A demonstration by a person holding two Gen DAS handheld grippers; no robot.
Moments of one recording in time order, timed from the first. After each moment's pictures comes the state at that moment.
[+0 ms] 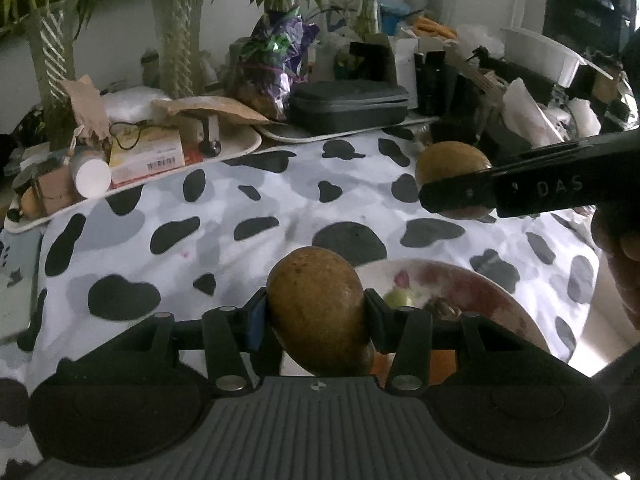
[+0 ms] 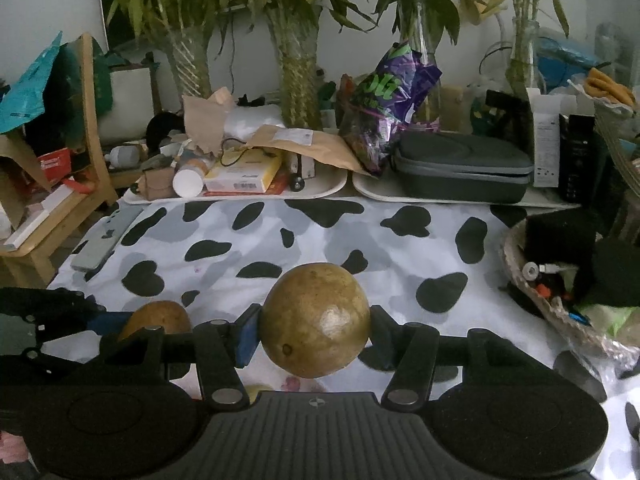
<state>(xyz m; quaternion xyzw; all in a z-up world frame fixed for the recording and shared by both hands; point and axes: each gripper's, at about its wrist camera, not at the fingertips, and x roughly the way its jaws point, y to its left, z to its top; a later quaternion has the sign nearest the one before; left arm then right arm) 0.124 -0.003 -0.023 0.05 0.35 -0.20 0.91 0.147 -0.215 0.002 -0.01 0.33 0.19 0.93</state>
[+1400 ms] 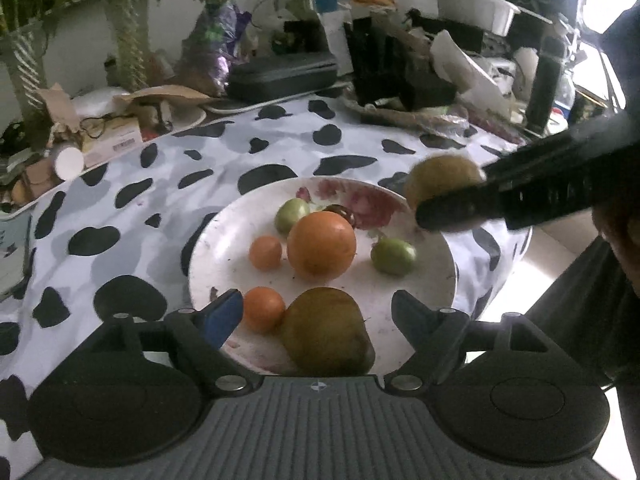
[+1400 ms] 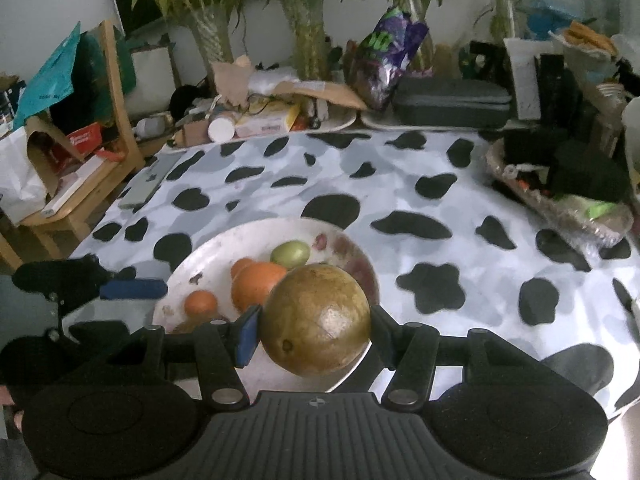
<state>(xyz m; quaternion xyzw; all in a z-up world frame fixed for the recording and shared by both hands) 0.029 -0.034 -0.026 0.10 0.36 -0.23 0.90 0.040 -0.246 -0.013 0.01 0.38 0.21 0.90</state>
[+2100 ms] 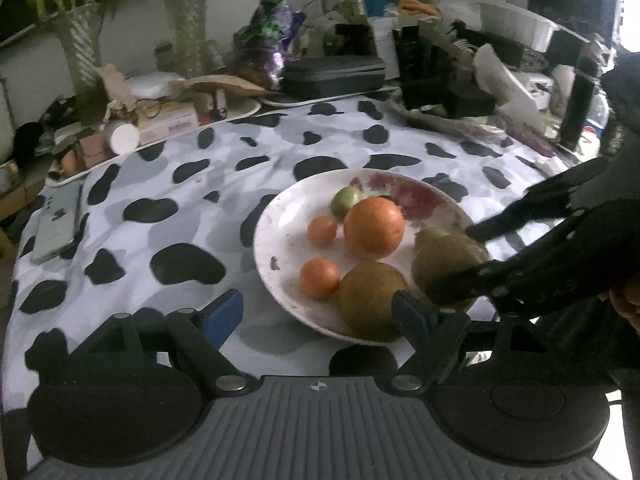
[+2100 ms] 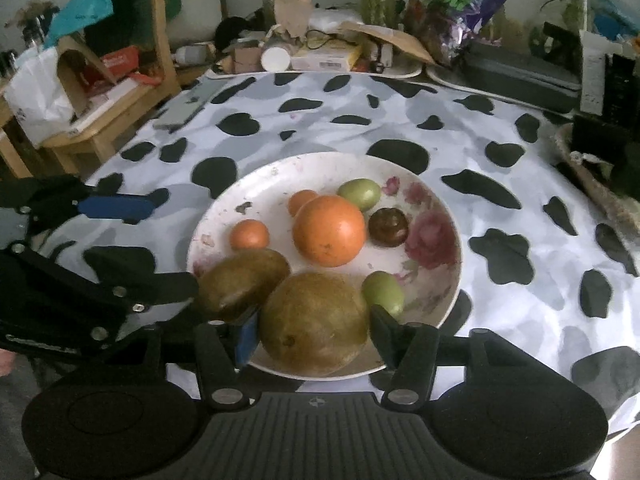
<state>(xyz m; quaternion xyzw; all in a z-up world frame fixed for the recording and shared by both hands) 0.013 -0.004 -0.019 0.08 0.37 -0.17 0.91 0.032 -0.199 -0.033 -0.07 0.41 0.25 0.87</state>
